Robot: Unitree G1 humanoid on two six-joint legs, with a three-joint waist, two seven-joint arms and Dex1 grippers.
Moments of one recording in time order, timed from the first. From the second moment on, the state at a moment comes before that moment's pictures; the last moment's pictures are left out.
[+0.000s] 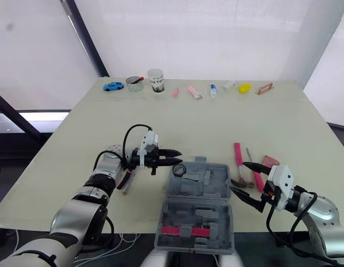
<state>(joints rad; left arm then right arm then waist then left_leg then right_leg) -0.82 0.38 -0.09 1.00 -0.19 -0.23 -1.44 0.08 -0.58 -0.13 -0.18 0.44 -0.03 1.01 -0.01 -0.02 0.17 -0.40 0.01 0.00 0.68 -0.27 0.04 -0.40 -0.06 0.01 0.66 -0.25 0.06</state>
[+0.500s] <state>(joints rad) -0.82 0.37 -0.09 1.01 -0.16 -0.25 -1.46 0.08 -0.58 -0.13 -0.18 0.44 -0.03 1.01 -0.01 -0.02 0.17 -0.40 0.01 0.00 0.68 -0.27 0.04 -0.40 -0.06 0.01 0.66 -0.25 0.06</state>
